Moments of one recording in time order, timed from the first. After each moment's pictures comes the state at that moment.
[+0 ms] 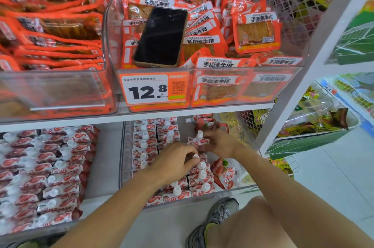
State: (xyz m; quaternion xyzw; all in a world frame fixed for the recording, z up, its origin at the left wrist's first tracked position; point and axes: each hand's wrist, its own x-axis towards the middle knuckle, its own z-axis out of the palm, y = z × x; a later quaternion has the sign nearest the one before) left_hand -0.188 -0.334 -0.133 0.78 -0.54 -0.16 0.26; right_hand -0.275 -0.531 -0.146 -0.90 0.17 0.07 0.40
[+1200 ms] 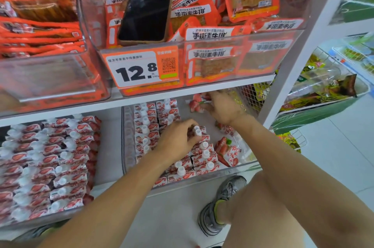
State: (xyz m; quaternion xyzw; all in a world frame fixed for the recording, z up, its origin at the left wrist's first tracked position) left_hand -0.188 -0.345 -0.141 0.82 -0.48 -0.14 0.27; right_hand -0.249 -0.541 -0.128 -0.96 0.23 -0.05 0.17
